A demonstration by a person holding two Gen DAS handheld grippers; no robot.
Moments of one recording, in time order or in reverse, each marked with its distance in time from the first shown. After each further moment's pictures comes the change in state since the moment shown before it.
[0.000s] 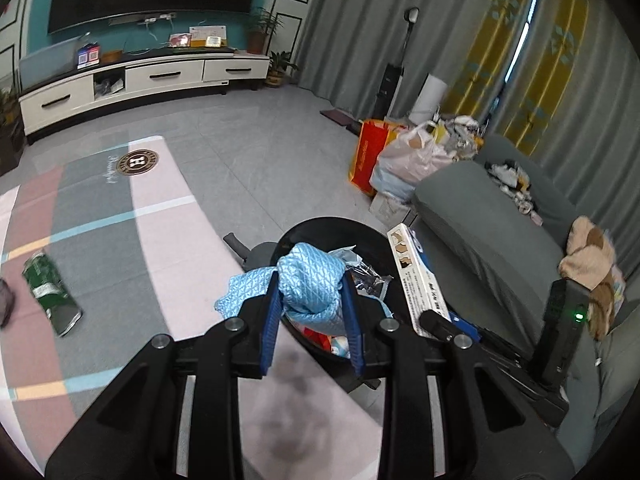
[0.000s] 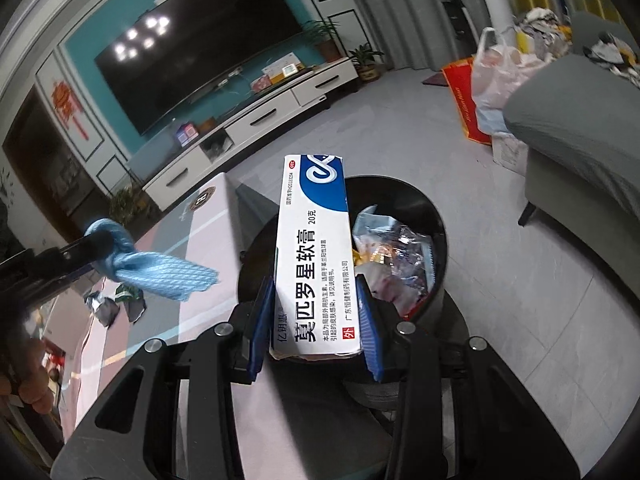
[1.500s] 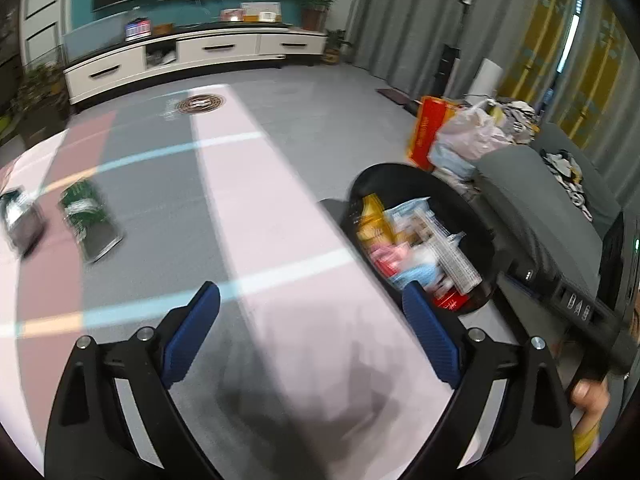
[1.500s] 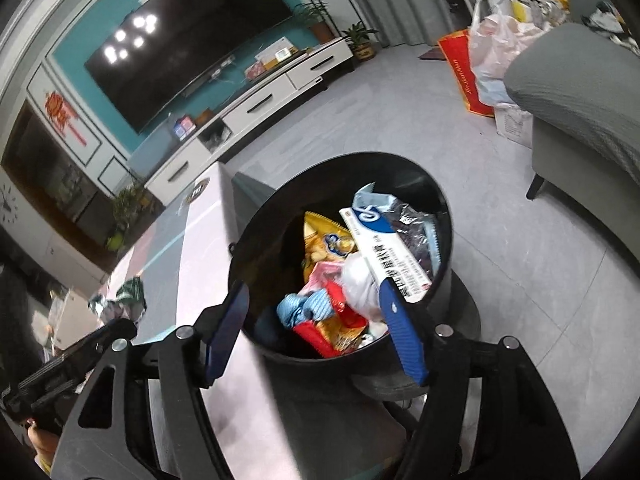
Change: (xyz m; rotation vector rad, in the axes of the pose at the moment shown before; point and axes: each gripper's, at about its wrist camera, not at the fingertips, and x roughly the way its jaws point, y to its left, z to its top) left arm 0.003 0.047 -0.070 -0.096 0.065 0.193; right arm 0.020 -0.003 0.000 0.047 0.076 0.032
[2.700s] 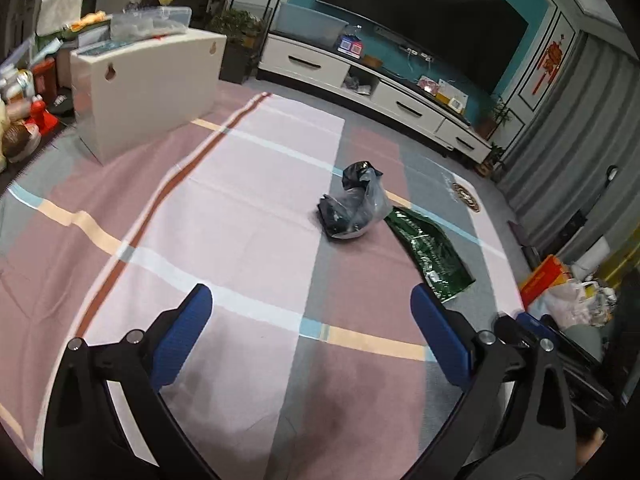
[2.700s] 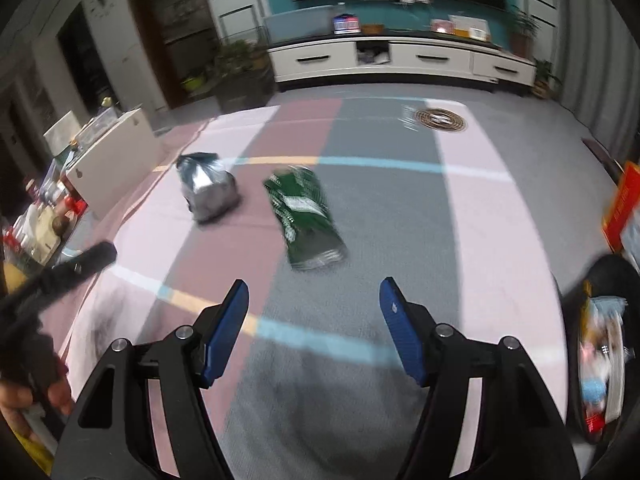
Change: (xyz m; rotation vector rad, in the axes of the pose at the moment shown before) left arm -0.099 0.280 -0.057 -0.574 -0.211 0.267; right arm 0.134 0.308 -0.073 -0.648 0.239 0.153
